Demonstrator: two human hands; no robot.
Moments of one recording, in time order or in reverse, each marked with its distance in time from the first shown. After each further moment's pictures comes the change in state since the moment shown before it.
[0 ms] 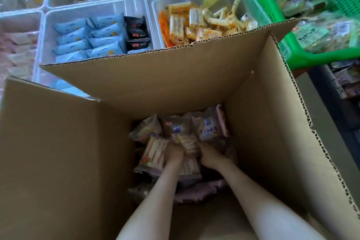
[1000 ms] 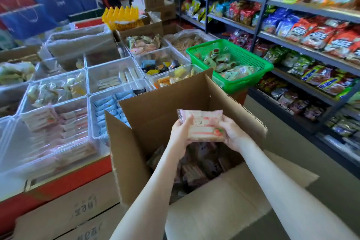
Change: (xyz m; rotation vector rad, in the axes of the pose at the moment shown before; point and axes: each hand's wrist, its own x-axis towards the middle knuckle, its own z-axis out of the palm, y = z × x) left_hand -0.224 0.030 -0.121 -0.503 -0.494 0.691; right_hand -0.276 -0.130 -0.081 1.381 0.458 -0.429
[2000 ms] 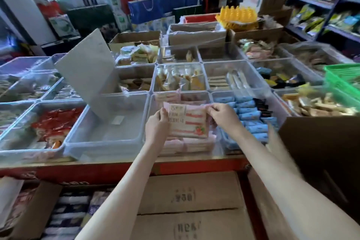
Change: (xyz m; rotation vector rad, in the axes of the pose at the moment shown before) left_hand -0.081 0.148 -0.460 0.557 0.806 0.270; right_hand 0.128 0.087 0.461 -0.965 -0.129 -0.304
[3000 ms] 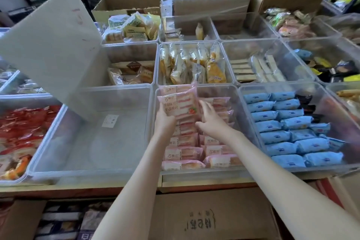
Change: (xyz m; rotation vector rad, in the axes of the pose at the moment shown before) left_hand 0.204 -0.111 0.065 -0.195 -0.261 -0.265; right_hand 0.160 0.045 0.147 -0.223 -0.342 0.087
